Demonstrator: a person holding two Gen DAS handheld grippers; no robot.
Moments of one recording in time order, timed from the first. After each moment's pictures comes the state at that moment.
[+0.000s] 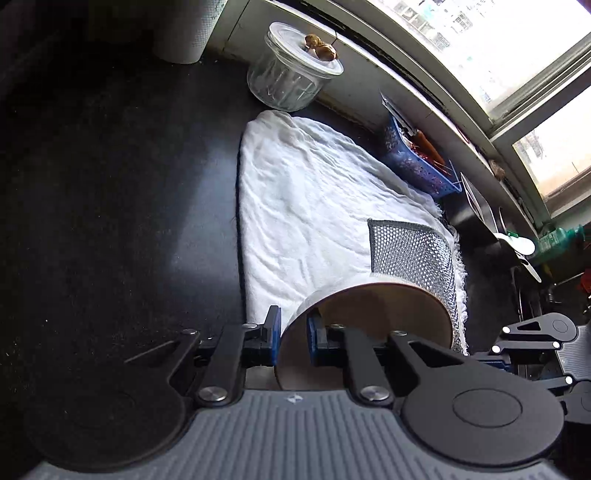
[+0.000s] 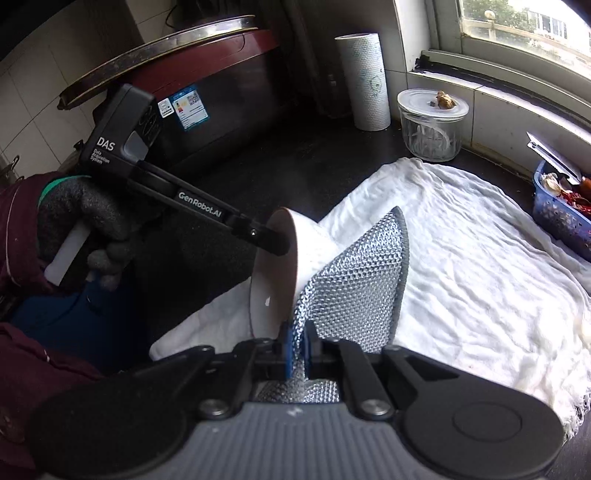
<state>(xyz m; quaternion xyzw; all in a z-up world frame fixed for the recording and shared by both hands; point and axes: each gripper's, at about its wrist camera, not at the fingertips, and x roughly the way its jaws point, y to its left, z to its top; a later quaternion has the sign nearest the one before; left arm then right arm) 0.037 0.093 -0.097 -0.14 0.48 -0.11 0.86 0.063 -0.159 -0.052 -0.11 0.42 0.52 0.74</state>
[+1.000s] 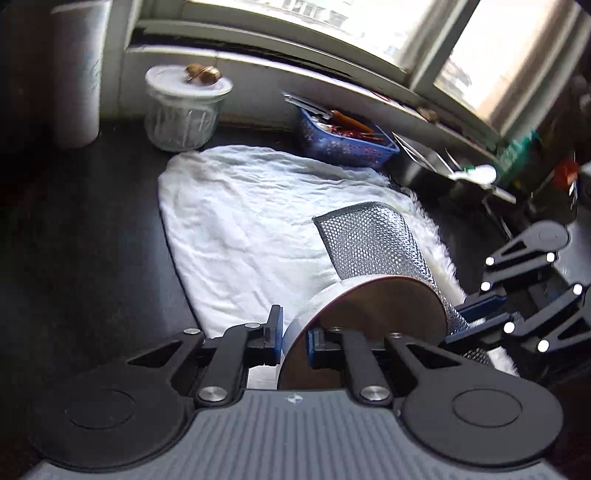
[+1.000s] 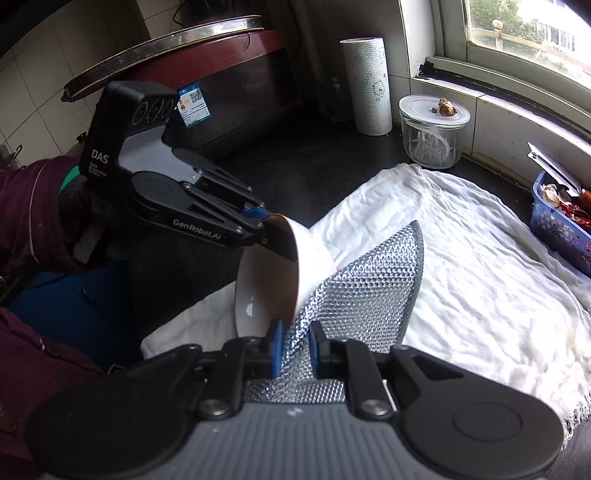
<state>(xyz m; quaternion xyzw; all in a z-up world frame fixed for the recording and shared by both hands) 0.045 0.103 -0.110 -0.19 0.44 -0.17 0.86 0.060 -0.160 -0.053 -0.13 0.41 0.52 0.74</state>
